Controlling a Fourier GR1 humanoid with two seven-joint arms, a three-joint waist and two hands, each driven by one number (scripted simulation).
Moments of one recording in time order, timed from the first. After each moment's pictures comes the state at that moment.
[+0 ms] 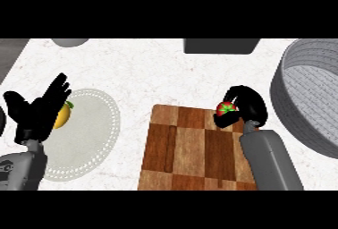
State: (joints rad) left arm -0.22 0.26 0.16 -1.39 0.06 -0.06 0.22; right arm -0.44 0.00 -0.05 -1.18 0.98 0.02 0.45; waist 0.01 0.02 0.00
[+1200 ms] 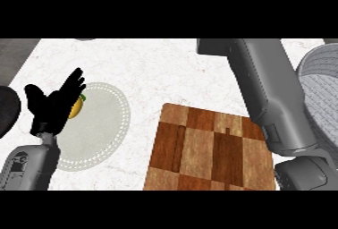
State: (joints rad) left arm -0.27 0.23 0.10 -1.38 0.04 -0.07 0.23; right arm -1.24 -0.07 -0.30 -0.71 1.57 -0.59 1.11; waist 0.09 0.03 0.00
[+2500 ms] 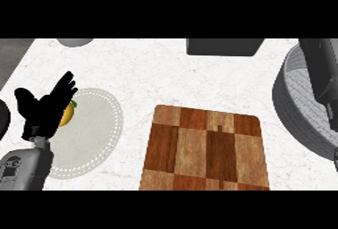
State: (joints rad) left arm -0.25 0.25 0.14 -1.37 0.04 -0.06 0.22; right arm -1.32 -0.35 -0.52 -0.47 1.86 -0.57 1.18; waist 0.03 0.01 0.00
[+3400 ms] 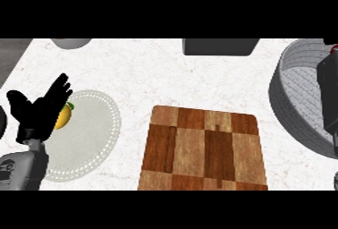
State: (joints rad) left arm -0.23 0.26 0.17 -1.38 0.05 -0.07 0.22; right arm -1.04 -0.37 -0.68 -0.62 1.84 -0.75 1.11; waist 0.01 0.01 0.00
